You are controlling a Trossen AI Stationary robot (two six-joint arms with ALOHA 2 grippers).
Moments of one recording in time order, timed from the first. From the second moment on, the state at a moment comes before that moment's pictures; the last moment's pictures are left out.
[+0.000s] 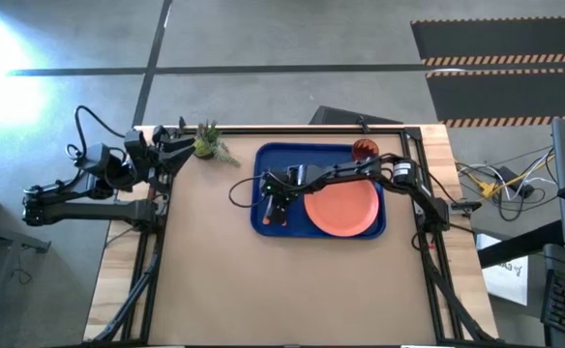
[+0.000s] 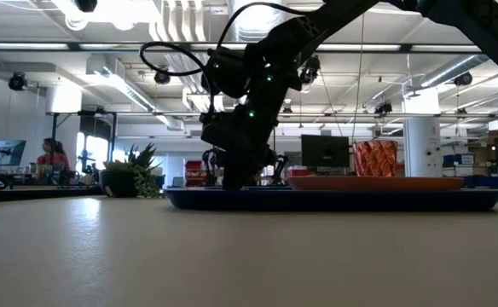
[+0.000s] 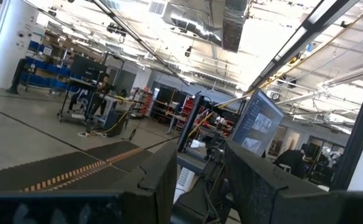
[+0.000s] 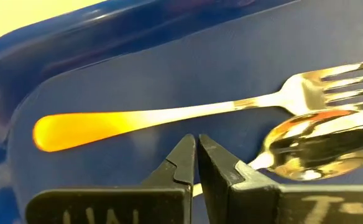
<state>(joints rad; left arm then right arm) 0.13 0.49 0.71 0.09 -0.19 -0.30 -0.16 2.22 1.66 -0.57 0.02 0.17</state>
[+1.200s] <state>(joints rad) 0.13 0.48 0.71 0.07 -0.19 -0.30 -0.19 2.22 1.65 -0.46 0.03 0.15</state>
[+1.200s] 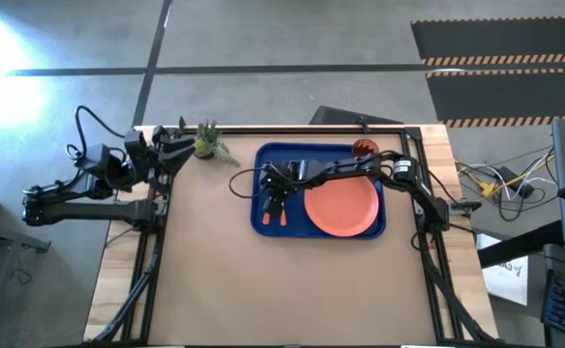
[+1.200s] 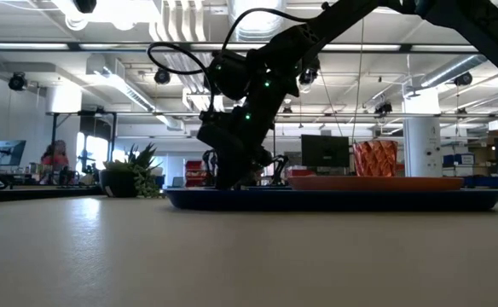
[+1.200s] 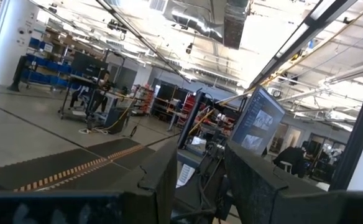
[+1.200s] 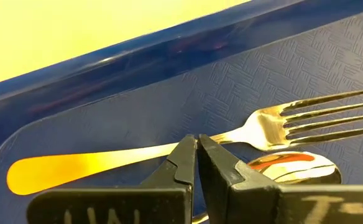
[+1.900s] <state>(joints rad) 0.13 0.48 0.71 0.06 -0.19 -0.30 -0.19 2.22 1.63 -0.48 0.03 0.14</state>
